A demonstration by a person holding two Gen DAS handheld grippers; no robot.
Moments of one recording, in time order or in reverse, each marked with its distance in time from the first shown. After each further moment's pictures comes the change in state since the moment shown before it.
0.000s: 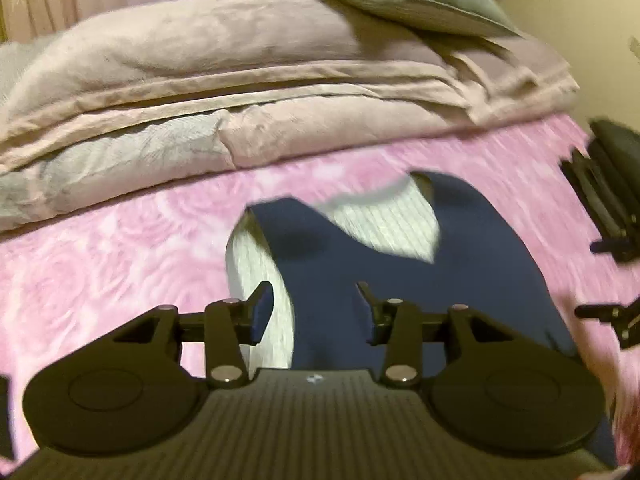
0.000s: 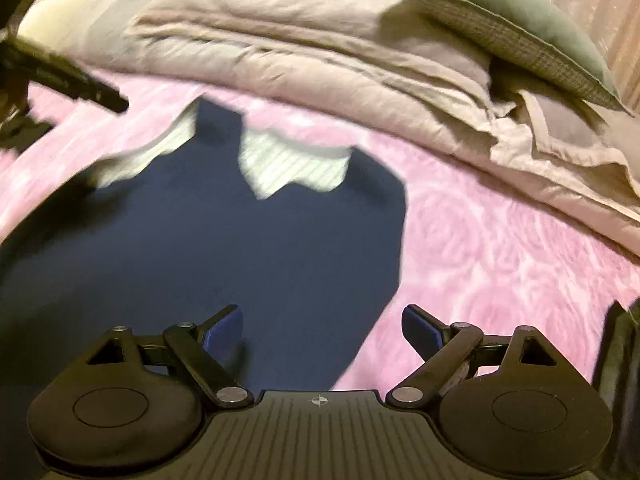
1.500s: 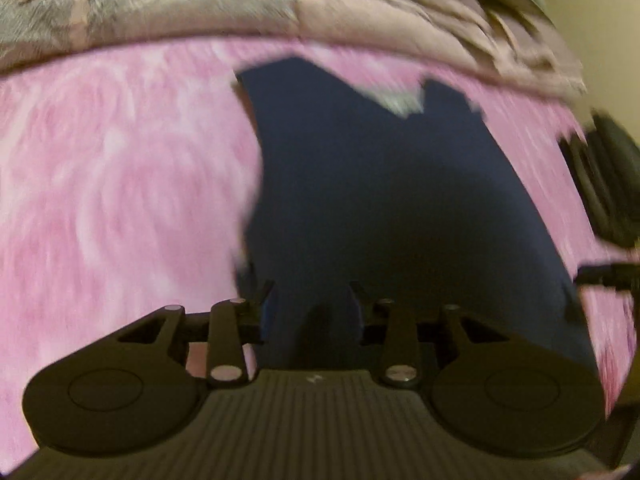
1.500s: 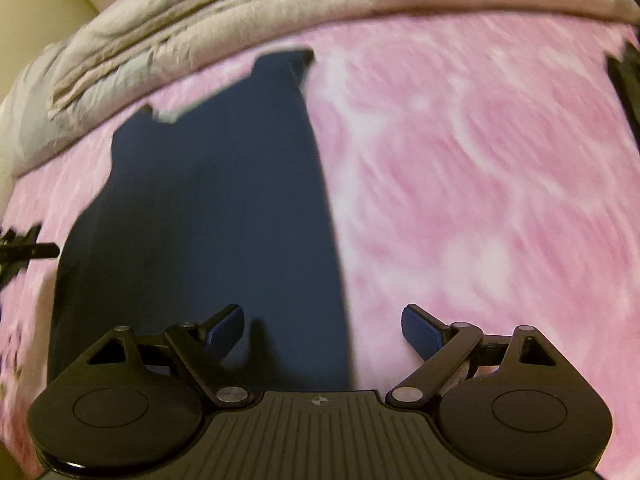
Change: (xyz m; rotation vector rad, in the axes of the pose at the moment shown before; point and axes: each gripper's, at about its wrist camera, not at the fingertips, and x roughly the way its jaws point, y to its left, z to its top) left arm -0.074 0.049 -0.124 -0.160 0.218 -0.120; right arm -0.036 -0.005 -0.100 0.544 0.190 0.138
